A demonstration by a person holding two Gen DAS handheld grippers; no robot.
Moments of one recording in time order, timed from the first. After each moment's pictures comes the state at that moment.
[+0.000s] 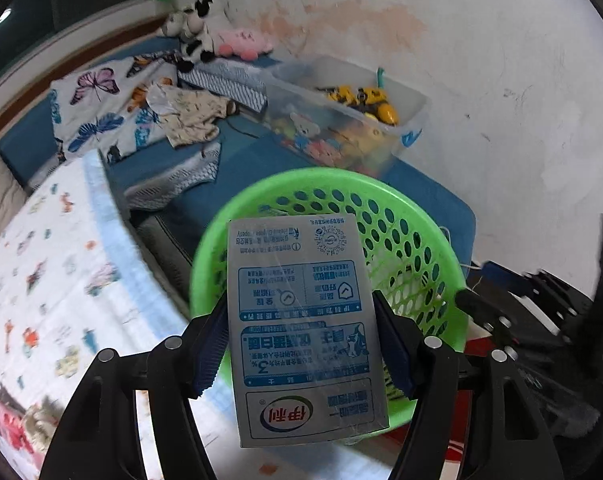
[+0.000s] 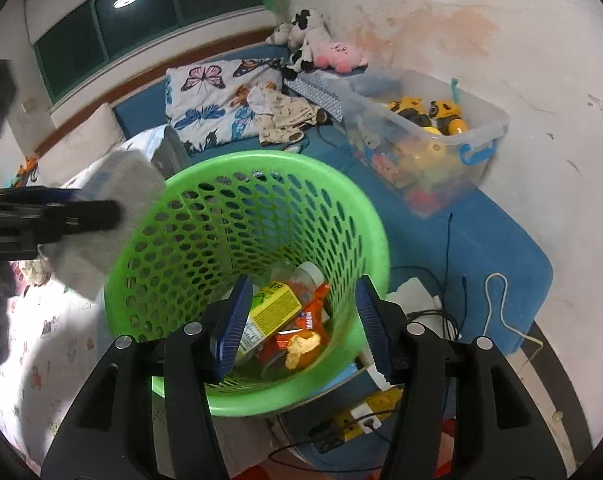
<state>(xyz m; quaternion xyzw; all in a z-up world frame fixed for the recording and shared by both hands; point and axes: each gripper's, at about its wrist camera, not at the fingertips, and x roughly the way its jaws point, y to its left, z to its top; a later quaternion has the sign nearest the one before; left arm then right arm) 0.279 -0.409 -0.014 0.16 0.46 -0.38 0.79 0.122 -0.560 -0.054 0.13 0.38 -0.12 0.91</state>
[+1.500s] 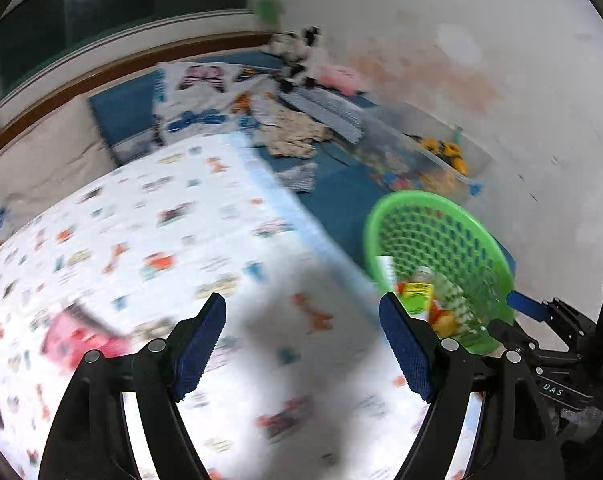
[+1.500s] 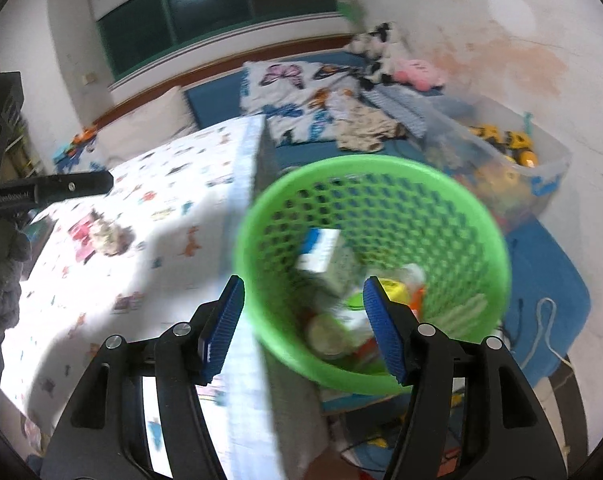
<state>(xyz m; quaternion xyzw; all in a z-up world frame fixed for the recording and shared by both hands) 0.279 -0.208 0.027 0.07 0.41 -0.26 0.87 0.137 -0.448 -0.032 0.09 0.37 -0.01 0.93</state>
